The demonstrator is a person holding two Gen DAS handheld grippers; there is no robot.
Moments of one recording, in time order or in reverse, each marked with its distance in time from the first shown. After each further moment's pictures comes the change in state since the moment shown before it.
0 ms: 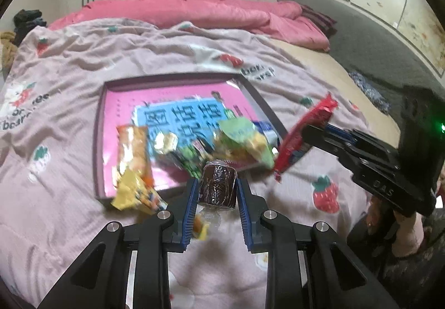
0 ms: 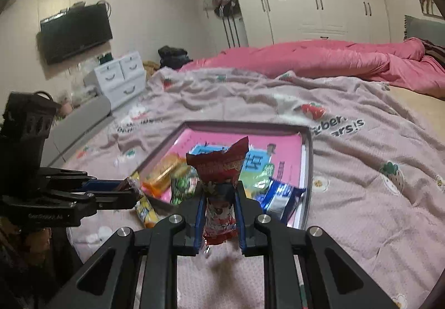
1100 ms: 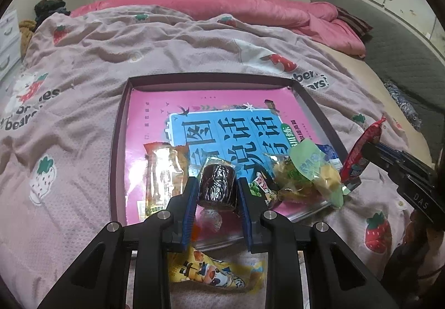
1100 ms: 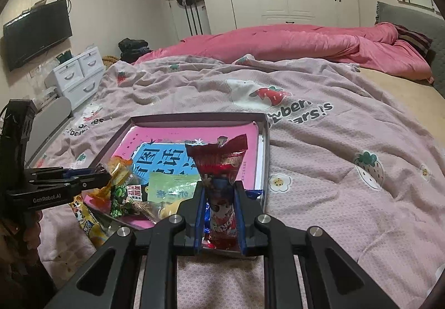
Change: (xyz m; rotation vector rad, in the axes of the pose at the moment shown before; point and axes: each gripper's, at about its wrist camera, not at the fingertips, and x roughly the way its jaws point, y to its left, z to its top) left arm 0.067 0.048 0.029 -0.070 0.021 0.131; right arm 0.047 -0.036 0.005 0.058 0.094 -0.179
